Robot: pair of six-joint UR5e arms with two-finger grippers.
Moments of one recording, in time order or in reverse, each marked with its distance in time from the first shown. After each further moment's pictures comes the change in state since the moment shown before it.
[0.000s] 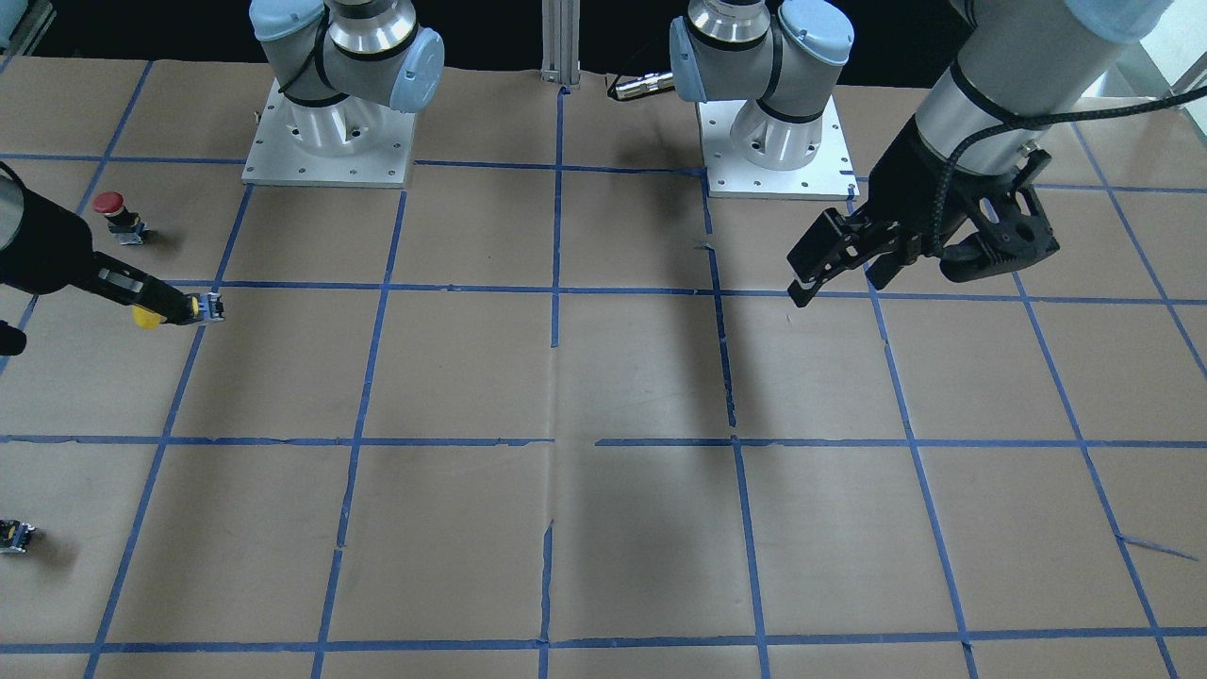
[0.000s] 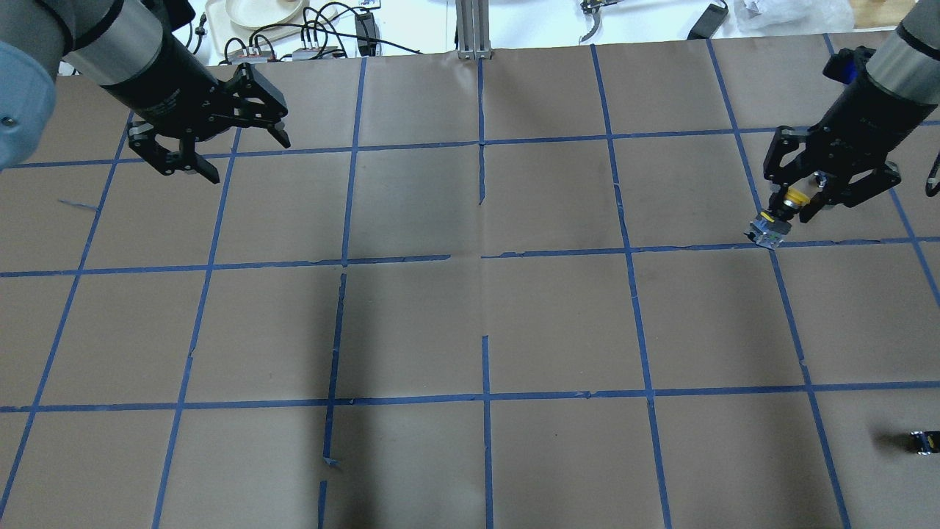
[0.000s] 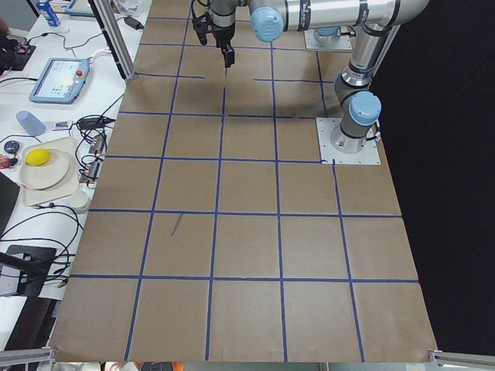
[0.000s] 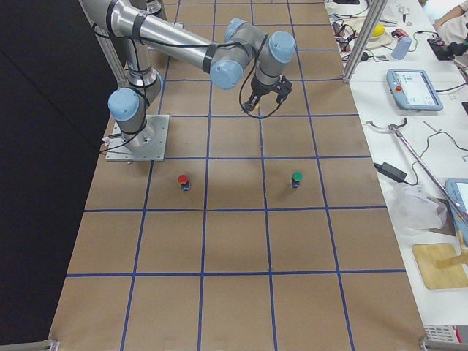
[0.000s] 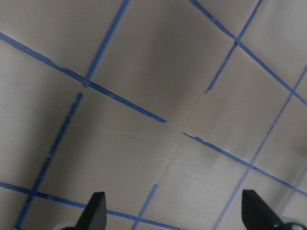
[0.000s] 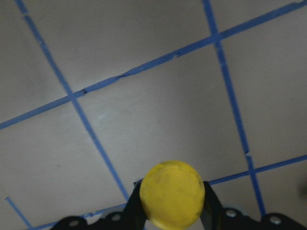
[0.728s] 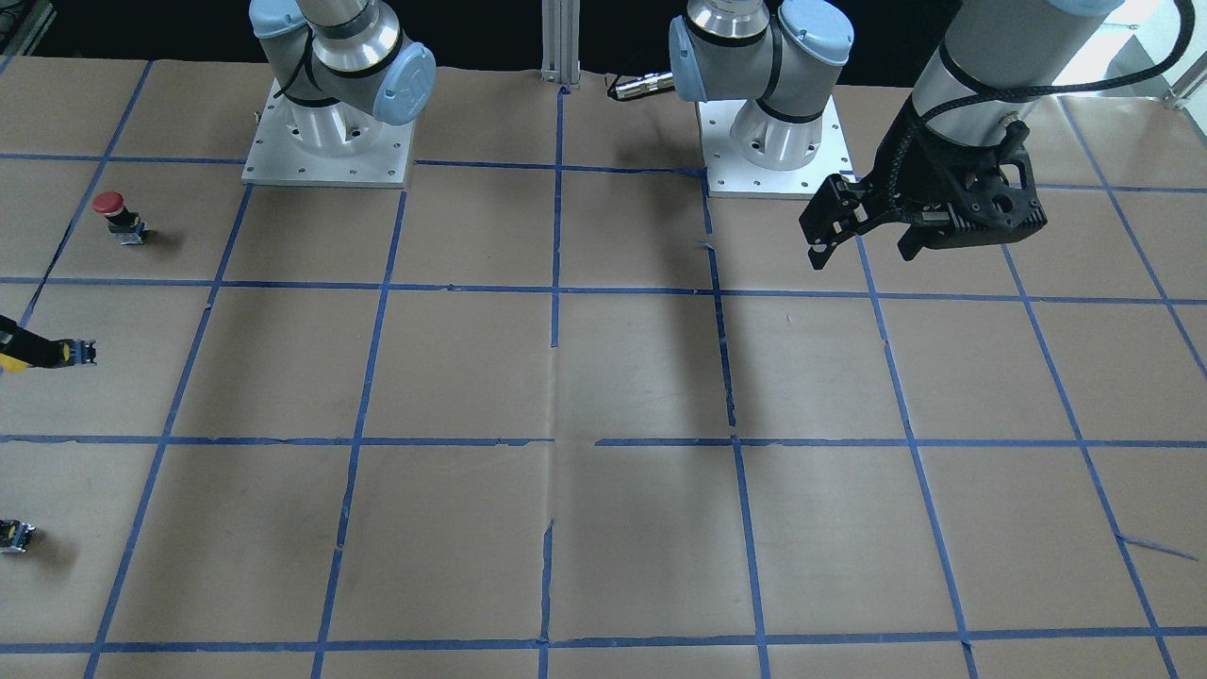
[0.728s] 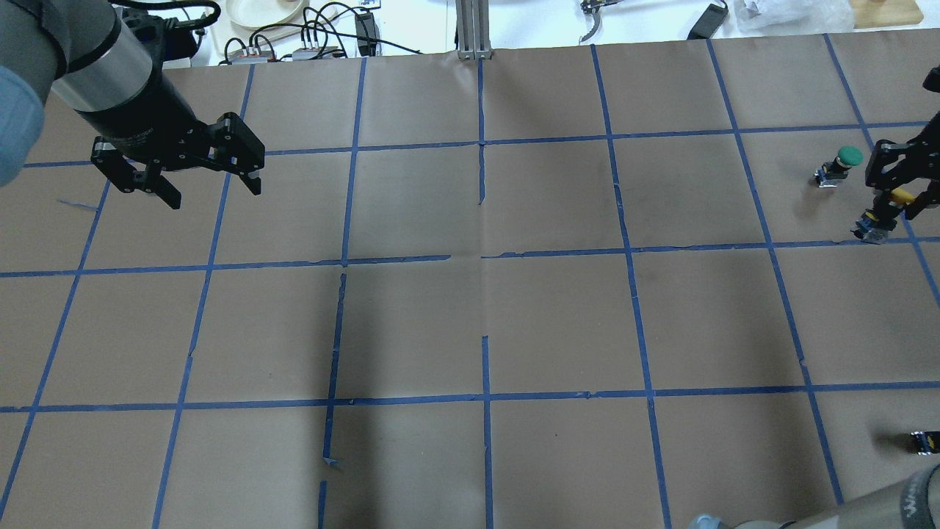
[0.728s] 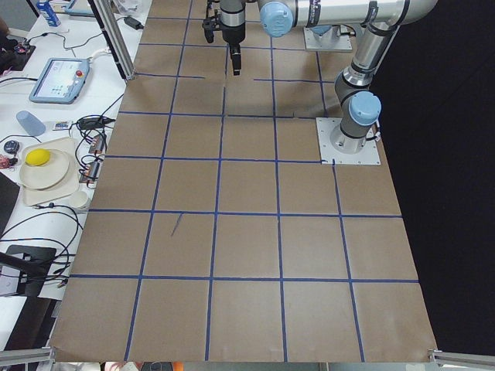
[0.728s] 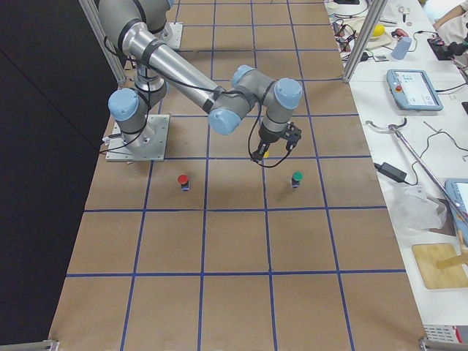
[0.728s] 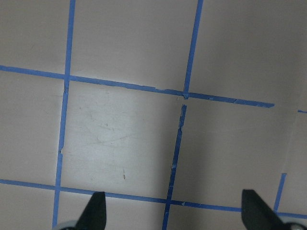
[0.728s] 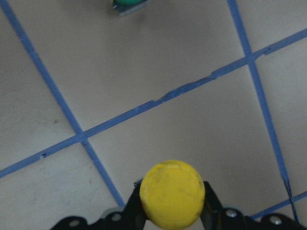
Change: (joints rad) left arm -0.014 0.034 -0.034 -0.087 0.097 0.161; right arm -0.177 0.139 0.006 -0.295 -0.167 -0.098
